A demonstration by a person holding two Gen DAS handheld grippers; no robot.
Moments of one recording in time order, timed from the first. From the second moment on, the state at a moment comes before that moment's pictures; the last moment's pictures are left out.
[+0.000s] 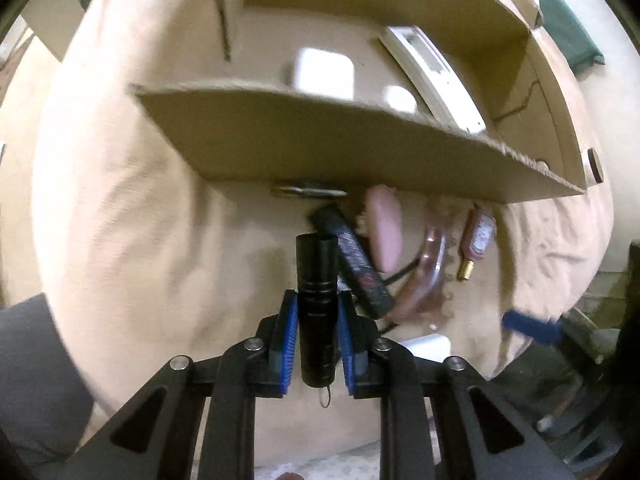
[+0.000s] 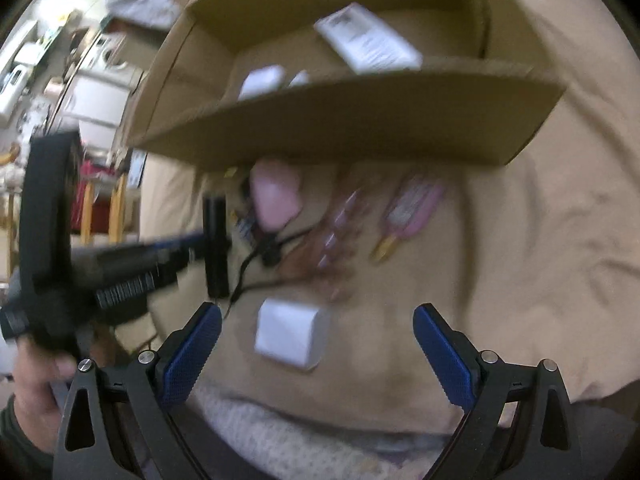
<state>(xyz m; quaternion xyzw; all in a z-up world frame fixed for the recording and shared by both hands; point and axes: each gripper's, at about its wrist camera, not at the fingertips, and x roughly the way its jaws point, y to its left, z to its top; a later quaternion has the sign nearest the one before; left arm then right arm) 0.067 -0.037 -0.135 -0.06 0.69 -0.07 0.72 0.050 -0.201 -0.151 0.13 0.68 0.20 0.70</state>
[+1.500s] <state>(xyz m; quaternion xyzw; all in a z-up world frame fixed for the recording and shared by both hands) 0.045 -0.021 -0.017 -0.01 0.57 -0.05 0.82 0.045 -0.223 -0.057 0.11 0.54 0.19 0.82</state>
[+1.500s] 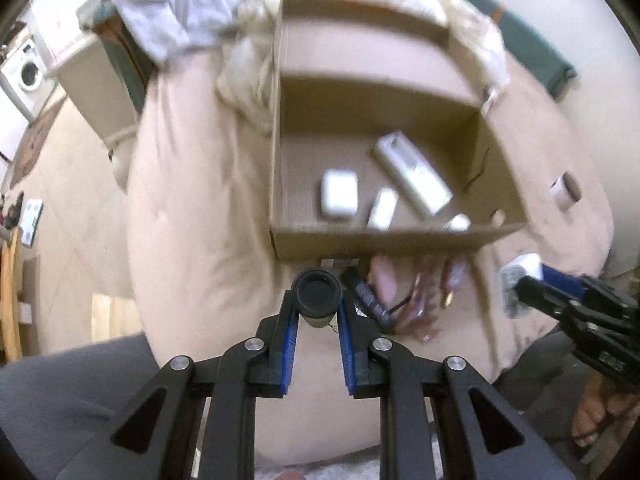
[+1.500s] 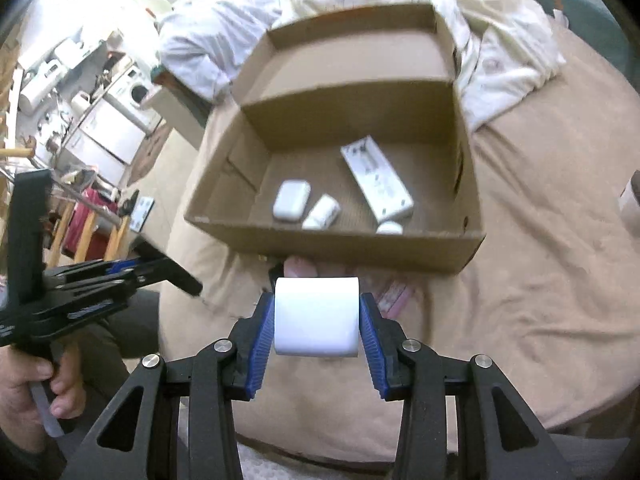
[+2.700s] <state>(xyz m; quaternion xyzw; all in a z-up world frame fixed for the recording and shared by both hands) 0.172 -0.024 0.087 -0.05 0.40 -0.05 0.91 0.157 -0.247 -0.042 0.11 0.49 0.15 0.85</state>
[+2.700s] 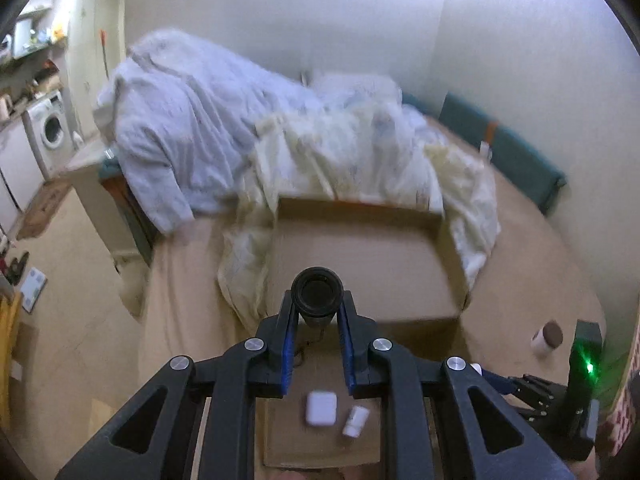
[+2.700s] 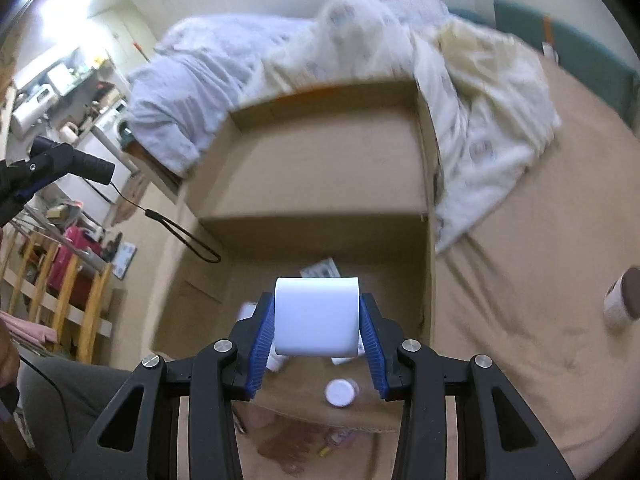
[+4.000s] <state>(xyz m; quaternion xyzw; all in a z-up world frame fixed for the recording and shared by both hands) 0.182 -0.083 -0.088 0.10 0.56 -0.06 0.82 0.179 -0.231 -0.102 0.08 0.56 0.13 0.81</state>
